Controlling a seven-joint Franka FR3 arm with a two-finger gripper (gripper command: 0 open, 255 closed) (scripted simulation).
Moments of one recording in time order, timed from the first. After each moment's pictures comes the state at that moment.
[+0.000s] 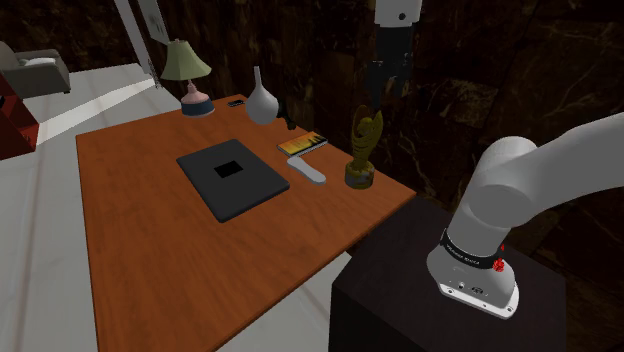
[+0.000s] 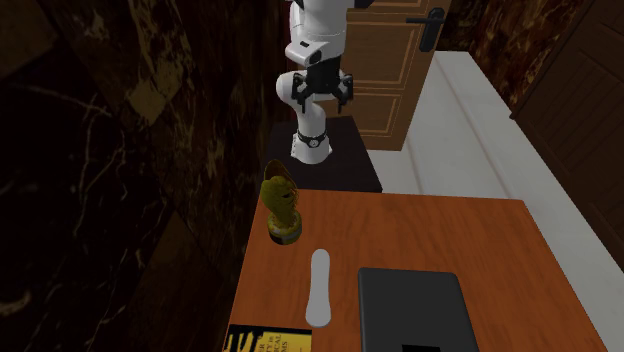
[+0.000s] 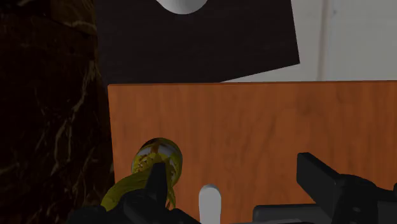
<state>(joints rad) 0.01 -0.81 -0.04 -2.38 -0.03 1.52 0.15</state>
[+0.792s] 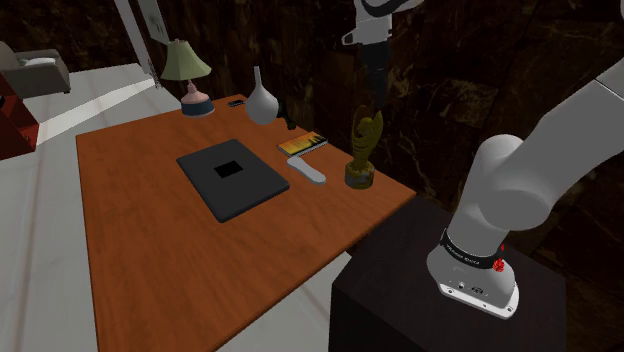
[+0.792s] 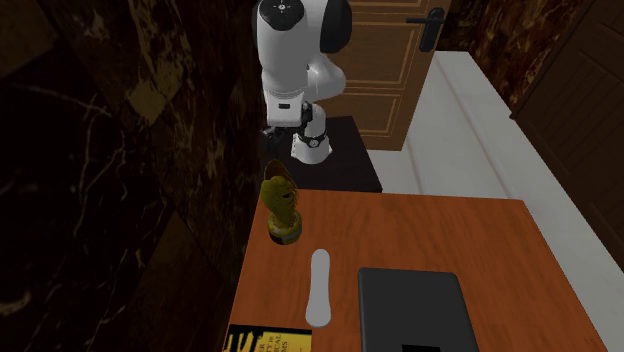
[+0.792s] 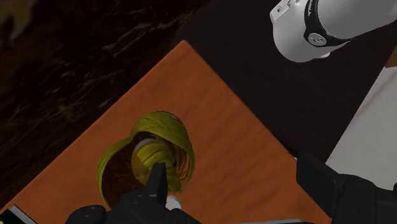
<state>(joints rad) 0.21 -0.48 -0.39 -2.21 -0.22 1.56 -0.76</state>
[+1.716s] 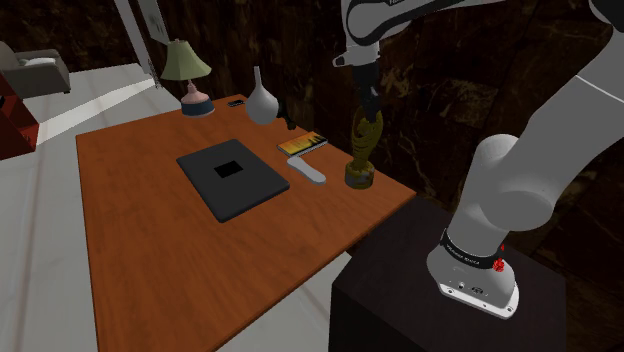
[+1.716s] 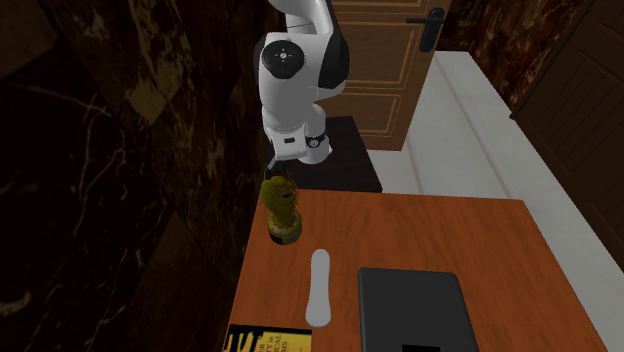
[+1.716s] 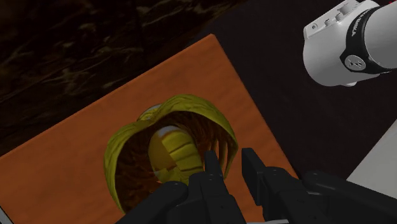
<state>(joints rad) 0.25 -0.36 -0.46 -2.25 -0.24 1.69 -0.98</state>
